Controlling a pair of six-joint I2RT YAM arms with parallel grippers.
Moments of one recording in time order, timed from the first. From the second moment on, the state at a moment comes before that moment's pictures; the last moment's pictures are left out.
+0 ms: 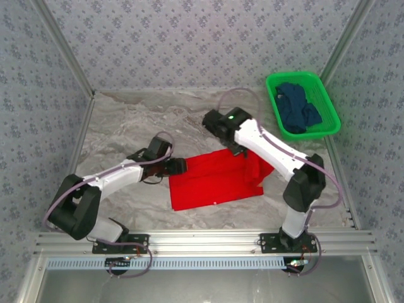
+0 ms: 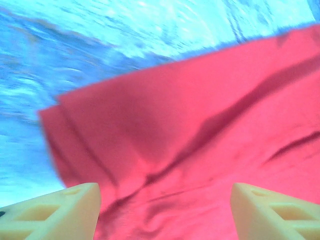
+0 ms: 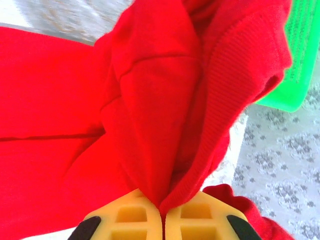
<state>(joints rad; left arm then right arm) -0.53 1.42 0.74 -0.31 0.16 -0.63 0.78 1.81 1.76 -1.52 0.67 0.38</state>
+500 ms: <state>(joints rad) -0.40 1.34 0.64 -0.34 0.13 -0.59 1.05 2.13 2.02 -1.58 0.59 0.45</state>
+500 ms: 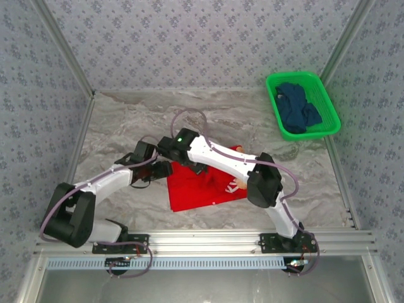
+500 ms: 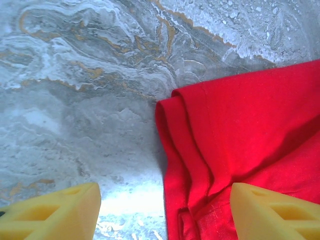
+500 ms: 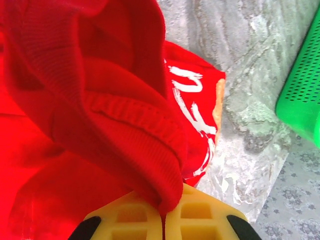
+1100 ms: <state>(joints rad) -0.38 1.32 0.60 -0.33 0.14 -0.59 1.07 2.14 2.09 -1.51 0.44 0.45</state>
